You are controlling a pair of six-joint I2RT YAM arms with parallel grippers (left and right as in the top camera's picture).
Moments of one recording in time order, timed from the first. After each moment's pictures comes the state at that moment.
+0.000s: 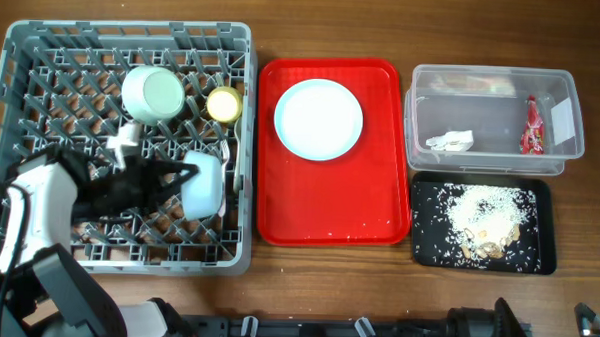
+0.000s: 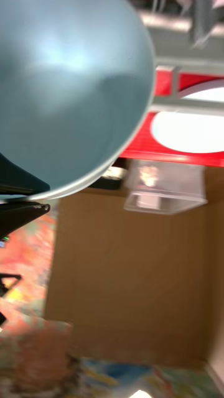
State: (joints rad) left arm 0.51 1.53 0.91 -1.38 1.32 0.43; right arm -0.02 0.39 1.51 -1.60 -0.02 0.08
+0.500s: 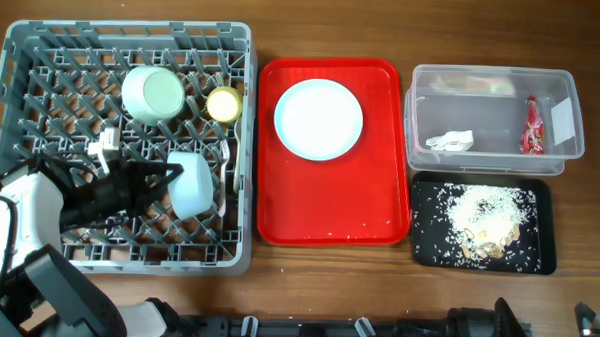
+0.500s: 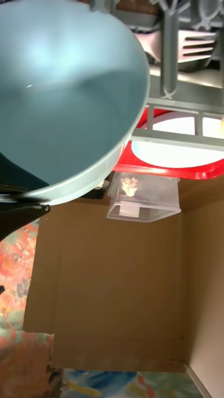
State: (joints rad) left arm 0.60 1.53 0.90 -1.33 1.29 0.43; right arm -0.02 0.39 1.51 -1.60 -0.02 0.08
